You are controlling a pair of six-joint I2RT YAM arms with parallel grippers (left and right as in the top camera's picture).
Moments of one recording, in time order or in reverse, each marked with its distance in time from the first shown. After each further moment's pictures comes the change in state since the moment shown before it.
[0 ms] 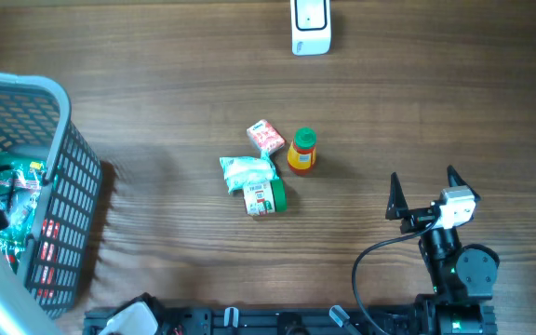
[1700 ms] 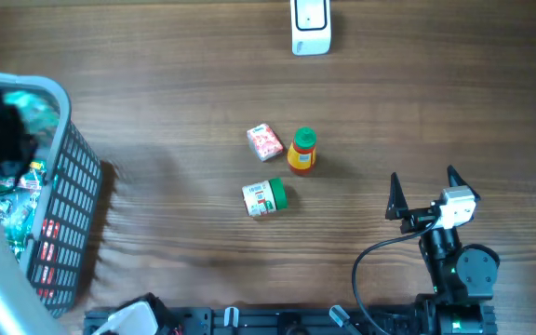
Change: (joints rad) left arm -0.177 0.021 0.056 0.154 0.473 0.203; right arm -0.002 -0.001 0.000 0.000 -0.003 0.000
